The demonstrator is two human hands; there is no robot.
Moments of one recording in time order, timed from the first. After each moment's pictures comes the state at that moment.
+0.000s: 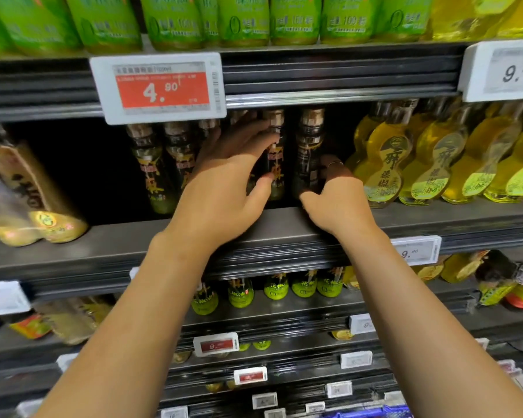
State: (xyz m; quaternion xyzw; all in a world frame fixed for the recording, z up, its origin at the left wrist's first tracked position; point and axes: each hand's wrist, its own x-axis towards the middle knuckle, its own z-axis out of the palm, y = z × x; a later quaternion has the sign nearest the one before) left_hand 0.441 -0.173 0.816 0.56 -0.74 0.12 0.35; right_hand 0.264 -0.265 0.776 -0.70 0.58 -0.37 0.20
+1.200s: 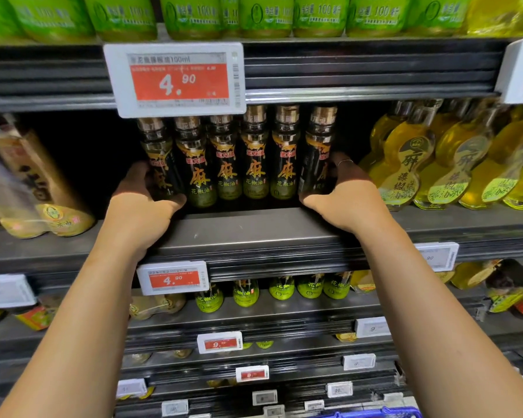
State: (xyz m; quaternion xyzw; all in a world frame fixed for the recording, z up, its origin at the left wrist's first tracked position) left_hand 0.551 -0.162 0.767 0.78 -0.40 -0.11 0.47; right_hand 0.263 -0.280 0.778 -0.74 0.57 -0.31 0.20
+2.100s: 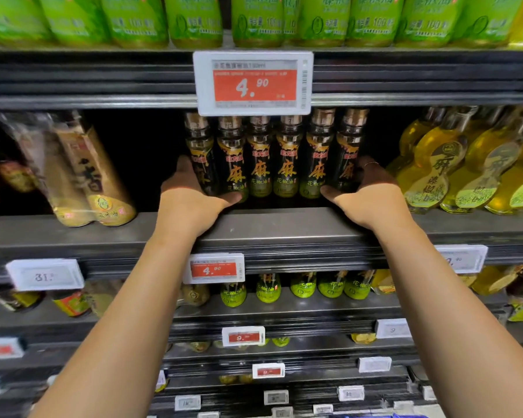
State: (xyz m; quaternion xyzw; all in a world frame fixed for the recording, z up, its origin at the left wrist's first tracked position) left_hand 0.539 -0.168 0.781 0.81 -0.45 -0.06 0.37; right_hand 0.278 -0.278 0.782 -0.71 0.62 -0.28 0.17
